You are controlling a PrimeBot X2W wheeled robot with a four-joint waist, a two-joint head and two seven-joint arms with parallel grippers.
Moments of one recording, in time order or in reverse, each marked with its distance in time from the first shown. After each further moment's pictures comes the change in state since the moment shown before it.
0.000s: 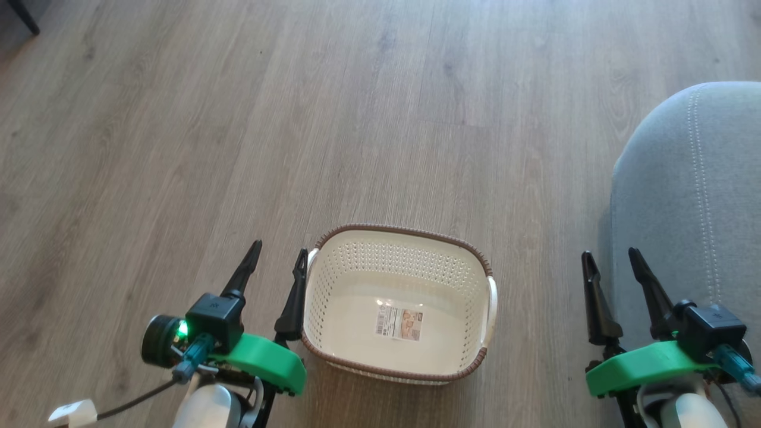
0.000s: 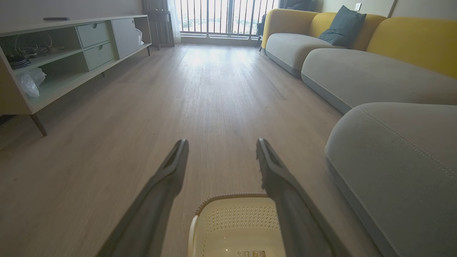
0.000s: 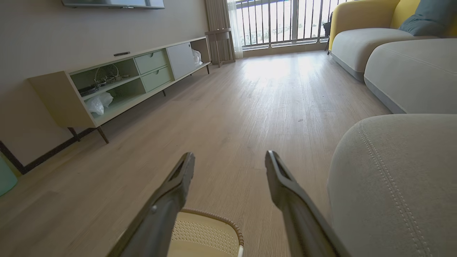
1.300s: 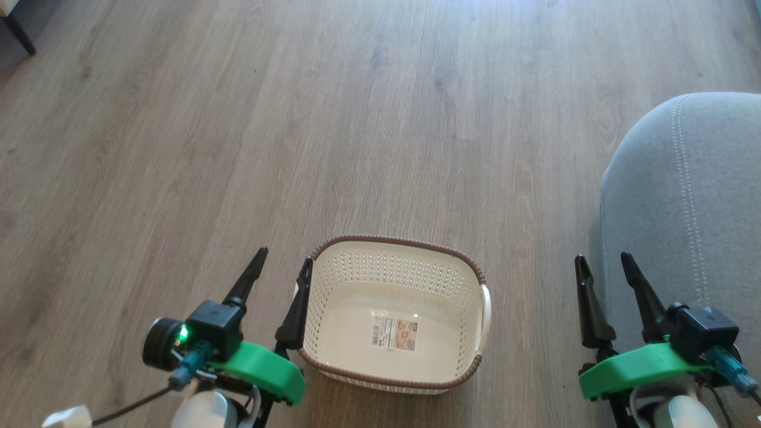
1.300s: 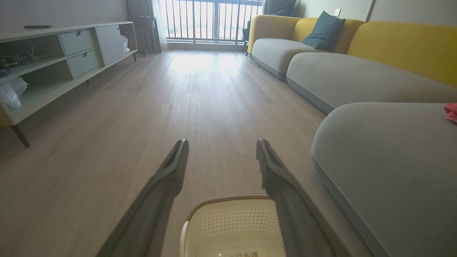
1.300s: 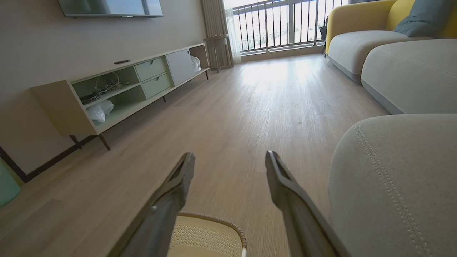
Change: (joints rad) left arm 0.023 0.000 0.013 -0.005 0.016 -0.063 0.000; right arm 0.000 0.014 0.007 0.017 0.015 0.000 0.000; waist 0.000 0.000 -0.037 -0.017
